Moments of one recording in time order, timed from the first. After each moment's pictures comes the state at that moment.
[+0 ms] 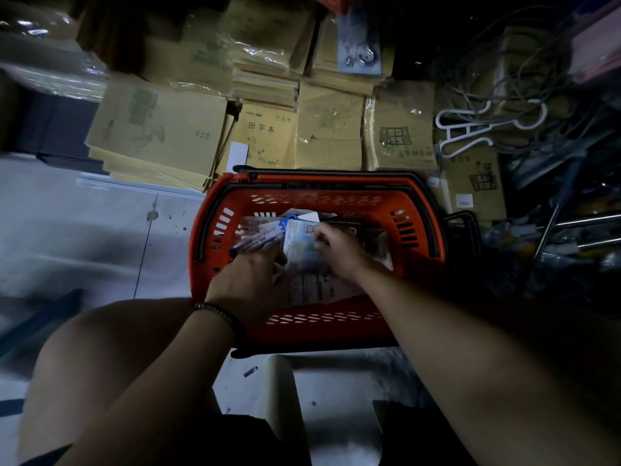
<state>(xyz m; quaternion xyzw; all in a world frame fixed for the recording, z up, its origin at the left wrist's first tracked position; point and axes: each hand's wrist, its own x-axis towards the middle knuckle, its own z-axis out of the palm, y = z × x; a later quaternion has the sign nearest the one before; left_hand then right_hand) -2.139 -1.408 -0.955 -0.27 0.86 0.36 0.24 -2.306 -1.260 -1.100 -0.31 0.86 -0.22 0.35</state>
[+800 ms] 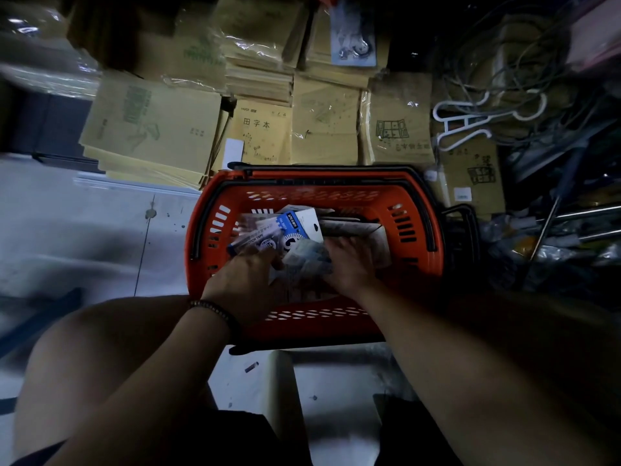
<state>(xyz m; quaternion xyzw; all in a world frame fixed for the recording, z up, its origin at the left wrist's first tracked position) -2.134 -1.410 -0.970 -0.25 0.87 0.33 0.27 -2.281 -1.224 -1.106 -0.37 0.89 -0.04 0.27</state>
